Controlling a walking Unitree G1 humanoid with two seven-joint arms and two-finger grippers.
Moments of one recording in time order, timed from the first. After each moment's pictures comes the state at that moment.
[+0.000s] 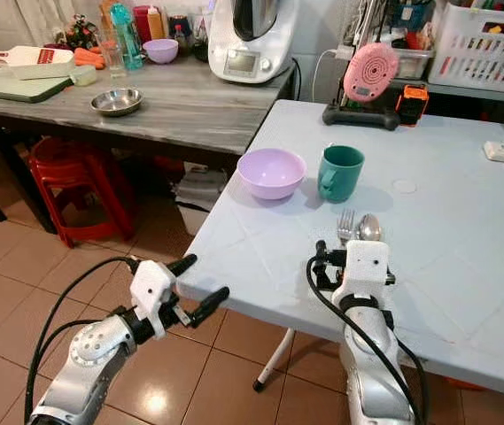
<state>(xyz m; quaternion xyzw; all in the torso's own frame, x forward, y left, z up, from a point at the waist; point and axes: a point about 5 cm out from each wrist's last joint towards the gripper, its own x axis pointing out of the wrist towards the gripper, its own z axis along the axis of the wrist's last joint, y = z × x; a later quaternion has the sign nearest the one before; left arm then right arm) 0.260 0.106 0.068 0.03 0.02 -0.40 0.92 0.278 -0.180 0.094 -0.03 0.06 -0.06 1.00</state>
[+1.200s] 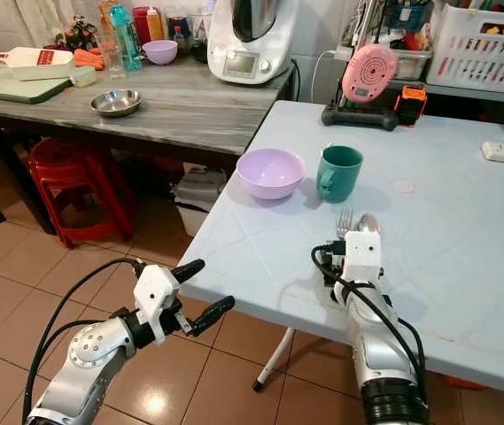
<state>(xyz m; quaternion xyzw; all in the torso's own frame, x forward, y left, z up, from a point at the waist) 0.257 0.104 0.072 0.03 0.02 -0.43 0.90 0.310 -0.198 0.075 -0.02 0.15 -0.04 0.99</state>
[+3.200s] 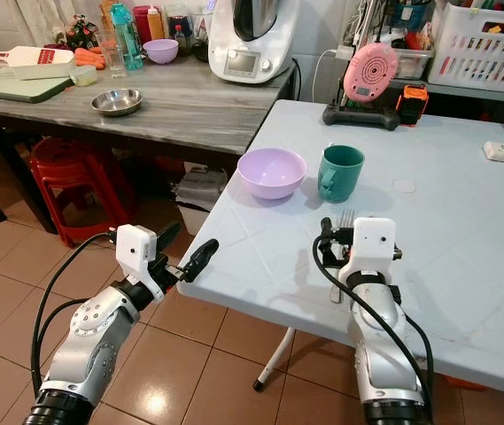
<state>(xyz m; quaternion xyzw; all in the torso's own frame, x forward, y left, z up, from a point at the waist) 0.292 0.112 0.099 -0.08 -0.01 -0.30 0.95 0.296 -0.187 0.115 -0.04 0.01 -0.04 1.00</state>
